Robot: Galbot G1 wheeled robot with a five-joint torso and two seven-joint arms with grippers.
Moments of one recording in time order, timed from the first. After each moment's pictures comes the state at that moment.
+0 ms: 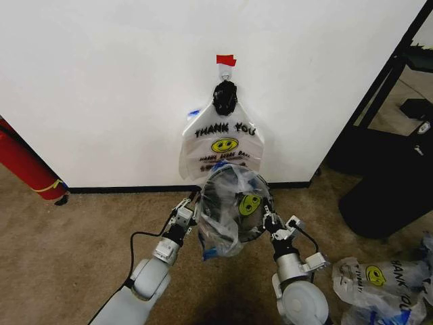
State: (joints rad) left arm 1.20 -1.16 -0.12 -1.70 -0.09 -0.39 -0.13; right arm -1.40 1.32 0.26 1.91 1.00 0.24 0.07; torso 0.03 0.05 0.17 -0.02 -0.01
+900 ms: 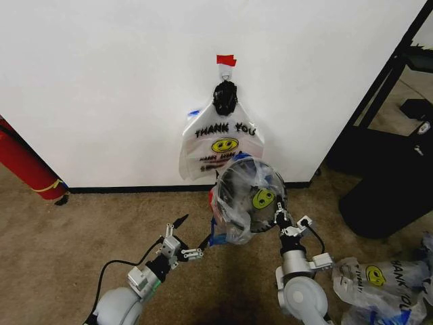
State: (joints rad) left arm 1.43 -1.08 -0.24 -1.87 -0.26 -0.30 0.29; right arm -1.40 1.33 0.29 1.90 1.05 0.31 0.07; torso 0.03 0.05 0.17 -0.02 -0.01
